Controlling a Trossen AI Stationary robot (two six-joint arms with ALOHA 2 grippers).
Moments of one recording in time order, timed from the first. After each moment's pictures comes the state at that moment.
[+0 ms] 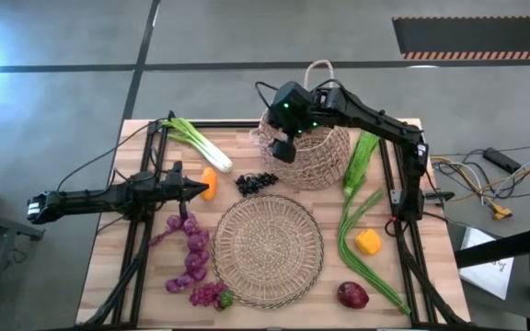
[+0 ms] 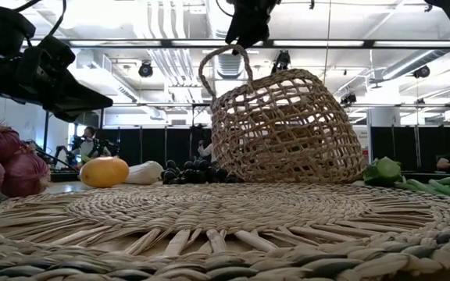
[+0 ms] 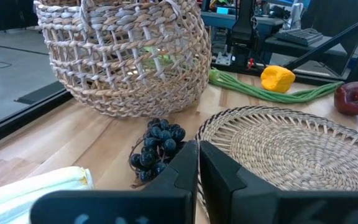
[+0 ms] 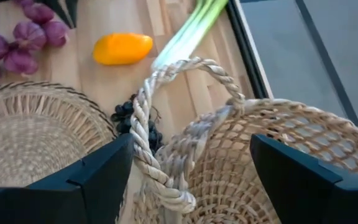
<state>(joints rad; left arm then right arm) 0.16 0.24 0.00 0.04 -0.07 -0.10 -0.31 1.93 2.20 -1.17 -0.03 -0.15</state>
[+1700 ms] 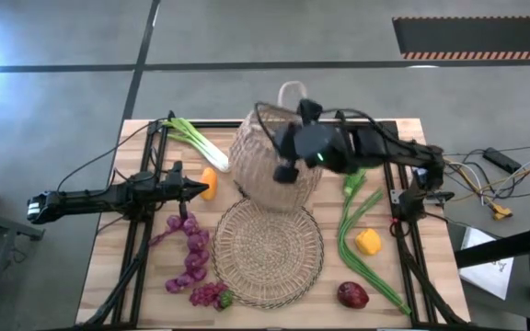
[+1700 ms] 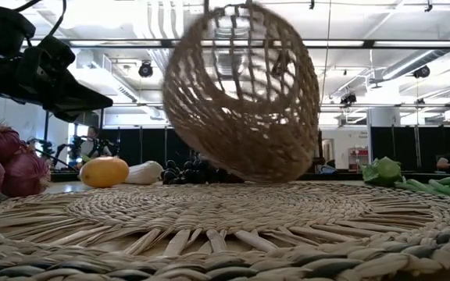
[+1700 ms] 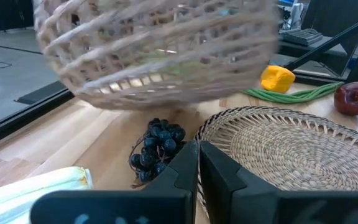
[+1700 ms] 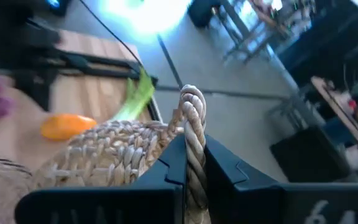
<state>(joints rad) 0.16 0.24 0.00 0.04 -0.07 -0.10 0.12 1.85 2.36 -1.05 0.67 -0.23</state>
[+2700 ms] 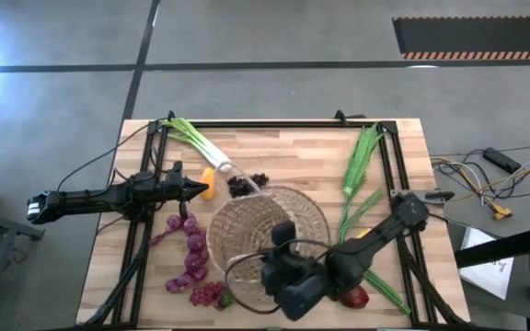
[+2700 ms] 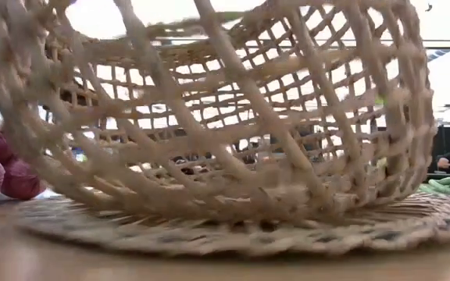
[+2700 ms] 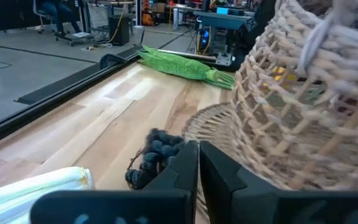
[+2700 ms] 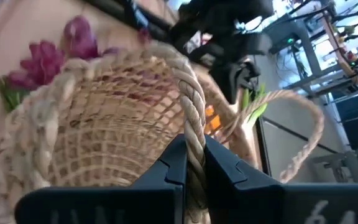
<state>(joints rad) 0.16 0.24 0.00 0.04 -0.07 -0.10 0.59 2.15 2.35 -1.11 0.78 -0.01</state>
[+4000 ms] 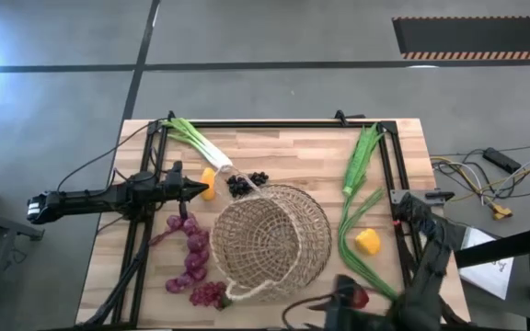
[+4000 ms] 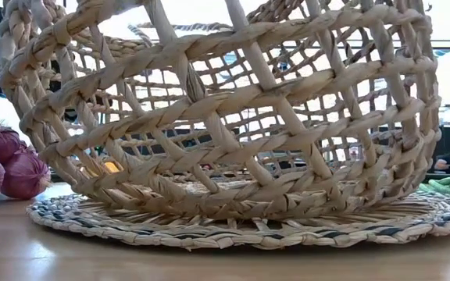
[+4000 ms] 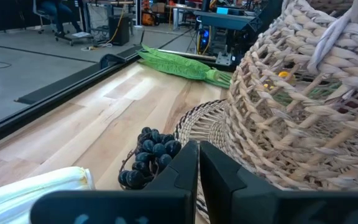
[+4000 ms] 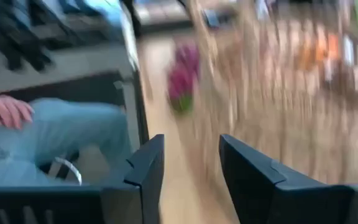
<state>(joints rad) 0.16 0.24 0.00 0.04 -0.07 -0.10 0.96 2.12 2.36 -1.28 0.77 0.99</state>
